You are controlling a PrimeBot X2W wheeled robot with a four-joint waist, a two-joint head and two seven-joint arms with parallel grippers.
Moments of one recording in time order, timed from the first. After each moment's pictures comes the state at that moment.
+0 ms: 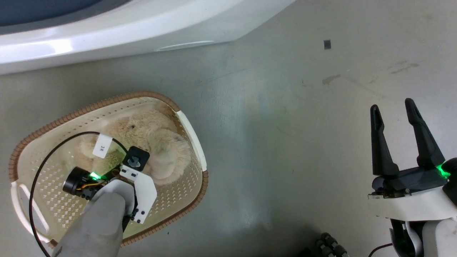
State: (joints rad) left arm -0.72 0.23 -0.50 1.19 -0.11 -0.03 -0.04; right arm -0.17 -0.05 -0.04 -0.14 0.13 0.13 -0.23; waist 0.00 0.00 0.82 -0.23
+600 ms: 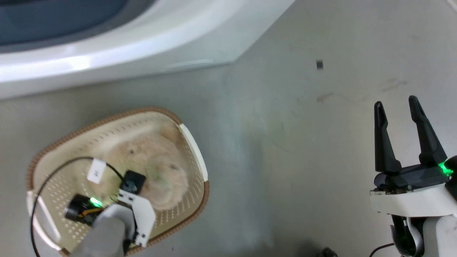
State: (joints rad) left arm -0.67 0.21 -0.53 1.29 -0.20 -0.05 -0.17; right arm -0.19 -0.05 -0.05 -0.11 0.14 0.13 -0.26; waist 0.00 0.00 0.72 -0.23
